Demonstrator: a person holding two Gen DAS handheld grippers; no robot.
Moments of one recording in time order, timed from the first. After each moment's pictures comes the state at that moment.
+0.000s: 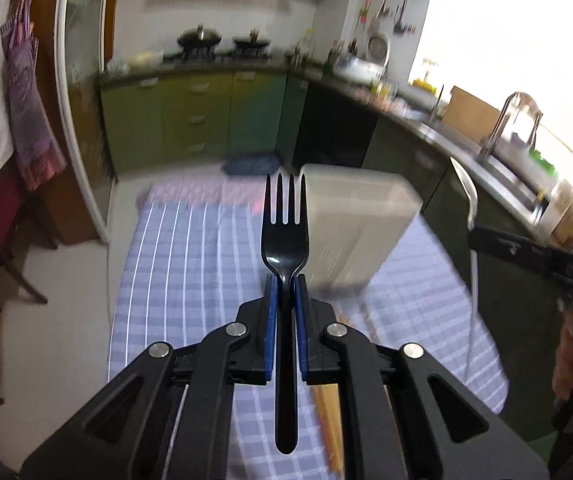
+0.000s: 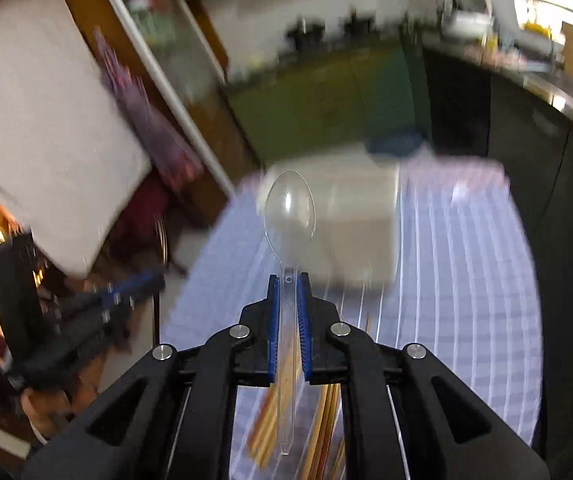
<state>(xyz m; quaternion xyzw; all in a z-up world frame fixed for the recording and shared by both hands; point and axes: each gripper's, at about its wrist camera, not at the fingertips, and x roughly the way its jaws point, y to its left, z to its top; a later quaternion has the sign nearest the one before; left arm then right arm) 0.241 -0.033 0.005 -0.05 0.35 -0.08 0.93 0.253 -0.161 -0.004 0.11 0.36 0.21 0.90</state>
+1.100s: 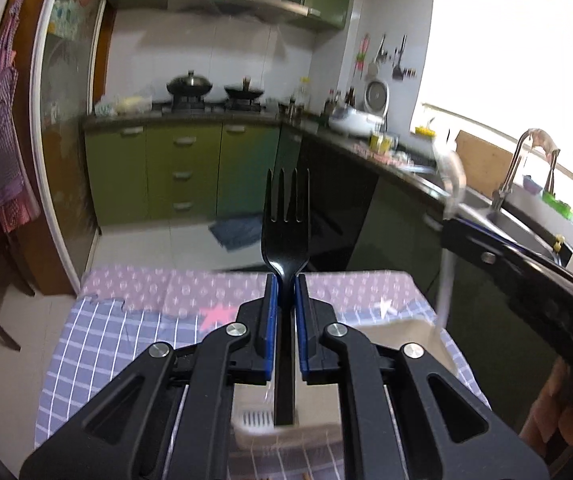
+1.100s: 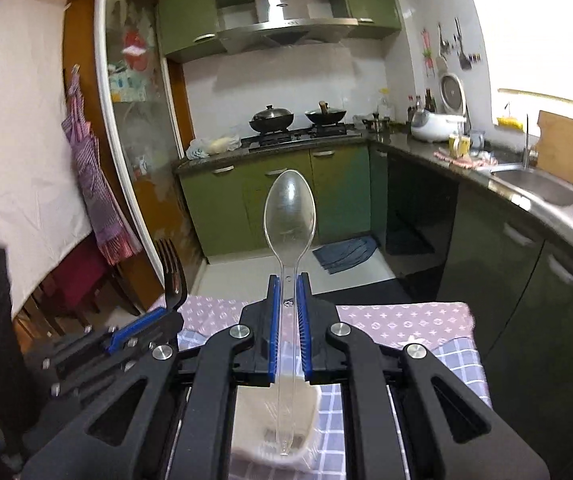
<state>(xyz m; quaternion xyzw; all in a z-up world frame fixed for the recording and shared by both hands) 0.391 -0.096 -0.031 -0.06 0.28 -0.08 0.95 0.369 -0.158 -0.019 0.02 0.22 0.12 0.97</state>
